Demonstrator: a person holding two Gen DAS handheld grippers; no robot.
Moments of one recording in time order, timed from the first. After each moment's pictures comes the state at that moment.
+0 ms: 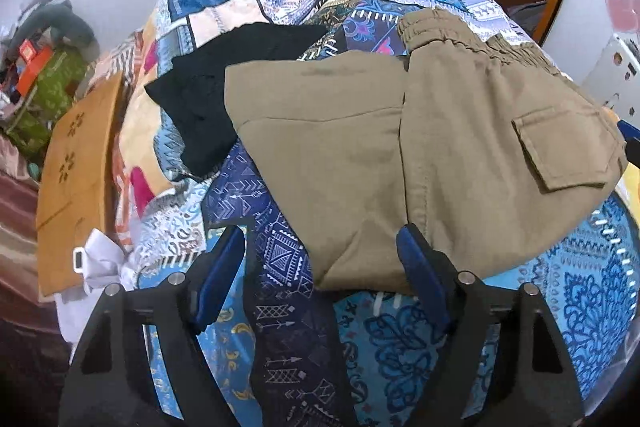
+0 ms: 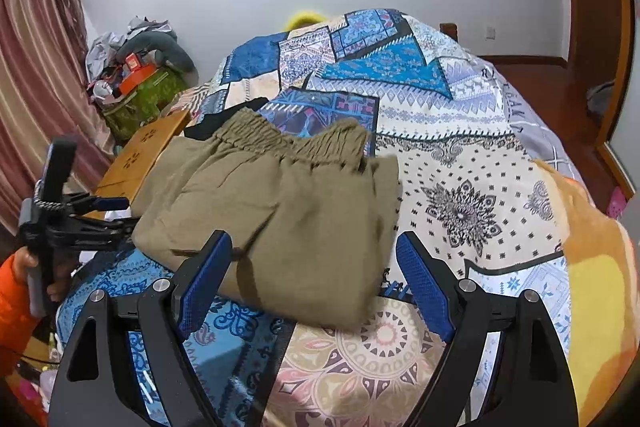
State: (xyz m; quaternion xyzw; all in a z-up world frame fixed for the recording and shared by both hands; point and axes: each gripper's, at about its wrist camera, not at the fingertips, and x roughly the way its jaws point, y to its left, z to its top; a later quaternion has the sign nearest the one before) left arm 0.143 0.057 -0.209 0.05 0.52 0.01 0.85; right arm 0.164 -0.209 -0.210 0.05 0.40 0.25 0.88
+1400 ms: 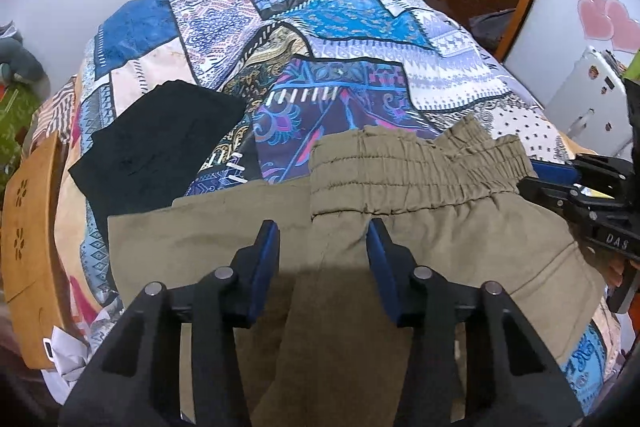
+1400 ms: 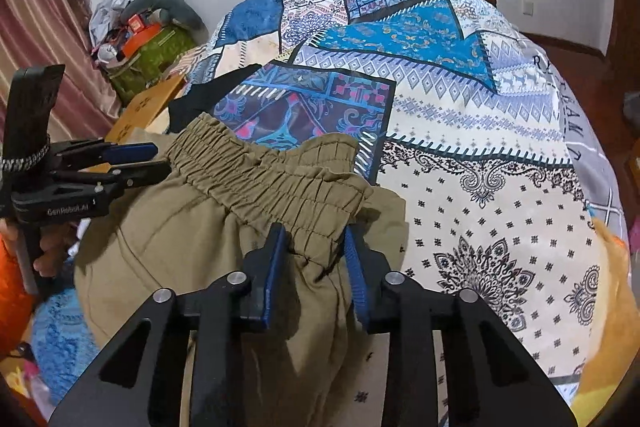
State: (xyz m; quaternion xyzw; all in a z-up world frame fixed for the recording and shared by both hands) left arm 0.264 0.007 -0.213 0.03 0.50 -0.07 0.86; right arm 0.267 -0.190 -0.242 -0.01 0.45 0.30 0.84
